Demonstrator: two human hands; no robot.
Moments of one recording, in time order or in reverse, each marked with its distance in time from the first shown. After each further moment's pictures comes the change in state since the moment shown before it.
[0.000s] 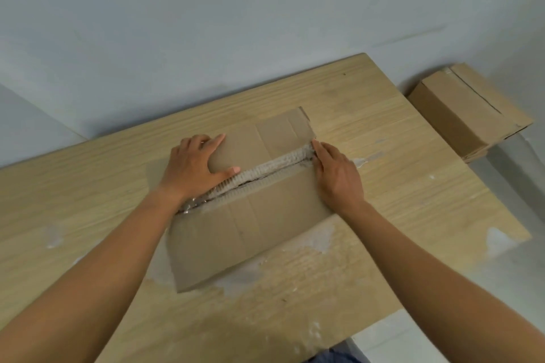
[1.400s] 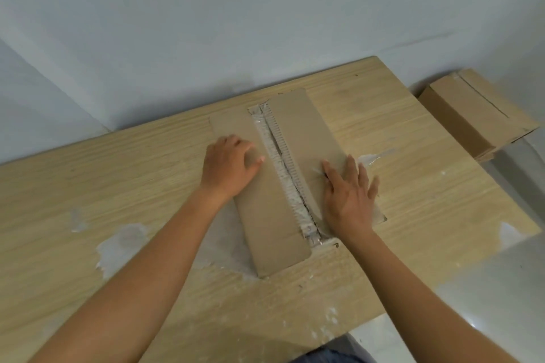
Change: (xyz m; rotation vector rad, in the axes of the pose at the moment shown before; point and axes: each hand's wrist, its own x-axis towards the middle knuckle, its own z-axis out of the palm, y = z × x) left_hand -0.026 0.034 0.001 -0.061 0.143 0.018; right_hand -0.066 -0.033 0.015 -0.144 -0.007 0.213
